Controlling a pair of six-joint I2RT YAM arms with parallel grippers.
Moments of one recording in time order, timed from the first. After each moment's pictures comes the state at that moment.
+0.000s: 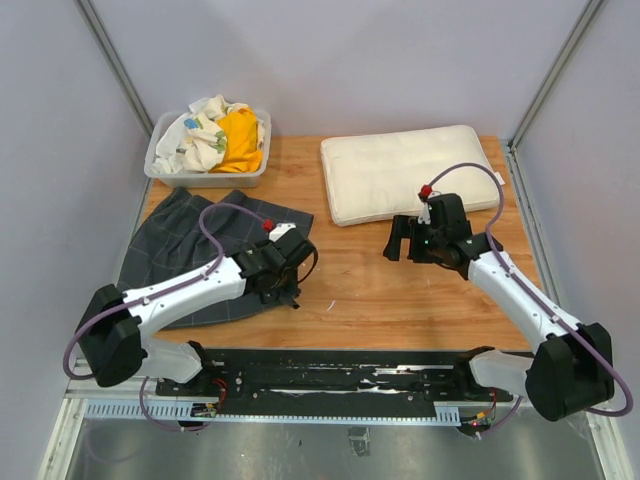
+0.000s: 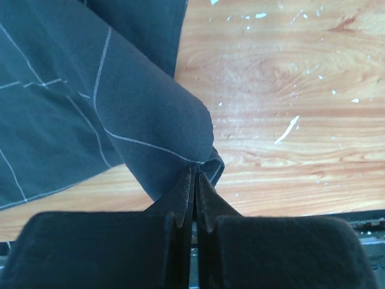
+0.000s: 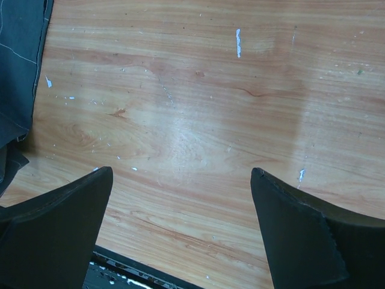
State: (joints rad) left arm -0.88 1.35 0.97 -0.76 -0.32 -0.81; right arm 0.34 1.18 0.86 -0.50 -0.13 0.36
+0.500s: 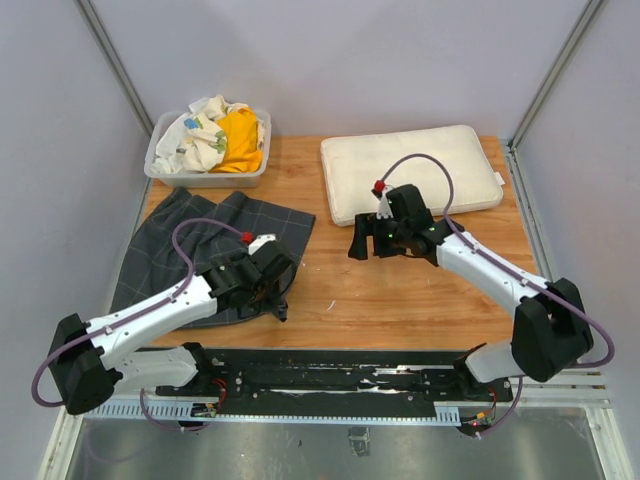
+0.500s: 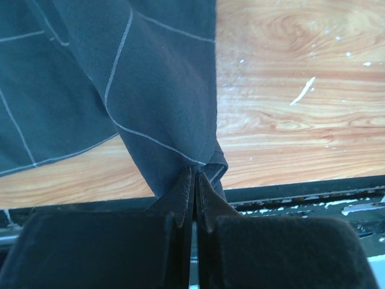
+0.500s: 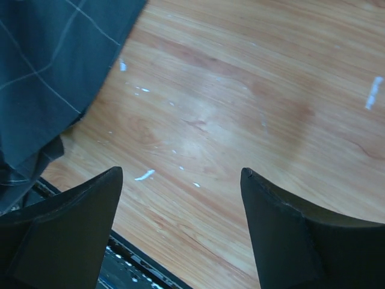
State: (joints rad) left arm -0.88 1.11 0.84 -0.82 -0.26 -0.88; right arm 0.52 1.39 0.97 -0.41 -0.21 0.36
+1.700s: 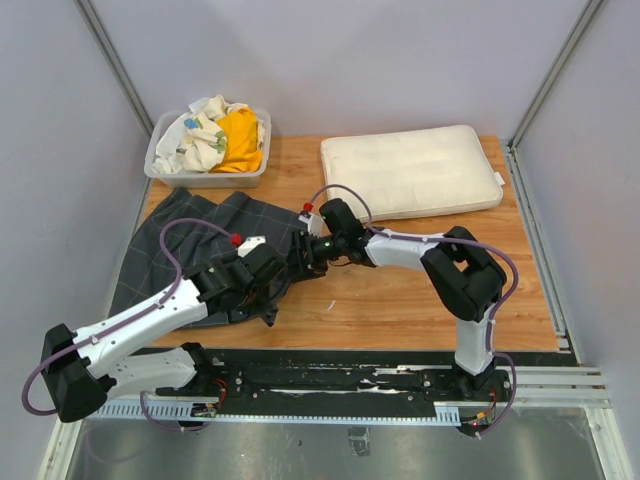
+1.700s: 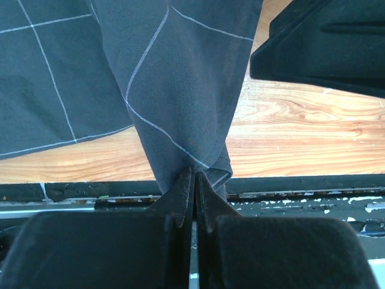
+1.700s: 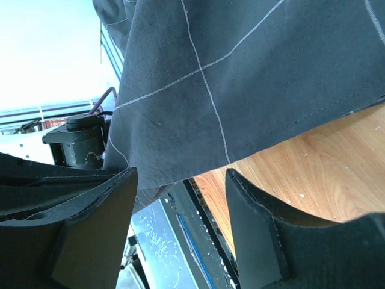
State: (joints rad) left arm -0.88 1.04 0.85 -0.97 -0.31 -0.89; right arm 0.77 1.92 1.15 0.09 -0.75 0.79
